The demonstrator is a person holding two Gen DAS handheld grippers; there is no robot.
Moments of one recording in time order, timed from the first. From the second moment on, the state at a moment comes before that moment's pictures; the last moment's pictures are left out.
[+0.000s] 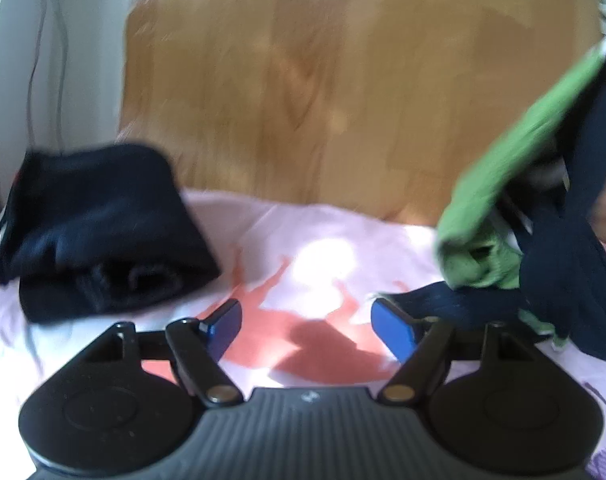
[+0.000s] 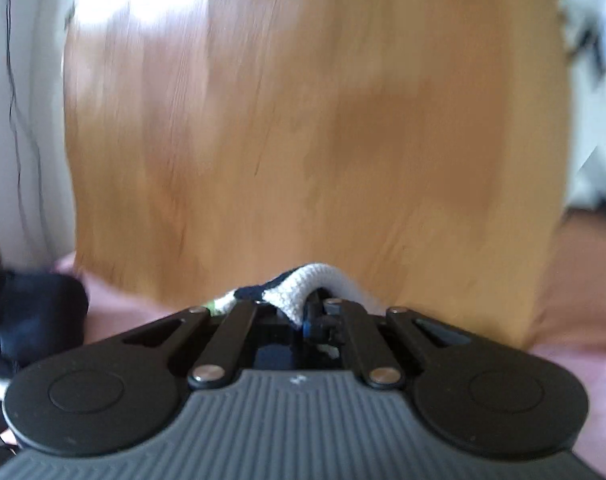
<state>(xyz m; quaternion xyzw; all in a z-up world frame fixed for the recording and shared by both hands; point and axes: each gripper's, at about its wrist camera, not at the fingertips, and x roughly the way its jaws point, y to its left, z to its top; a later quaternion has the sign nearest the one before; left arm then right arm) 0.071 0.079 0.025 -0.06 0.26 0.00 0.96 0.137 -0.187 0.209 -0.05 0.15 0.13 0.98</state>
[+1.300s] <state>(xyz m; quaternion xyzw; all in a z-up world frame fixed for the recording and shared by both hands) 0.000 -0.139 0.062 0.23 0.04 -0.33 0.92 -0.100 -0.356 0.346 -0.02 -0.05 -0.03 1.00</state>
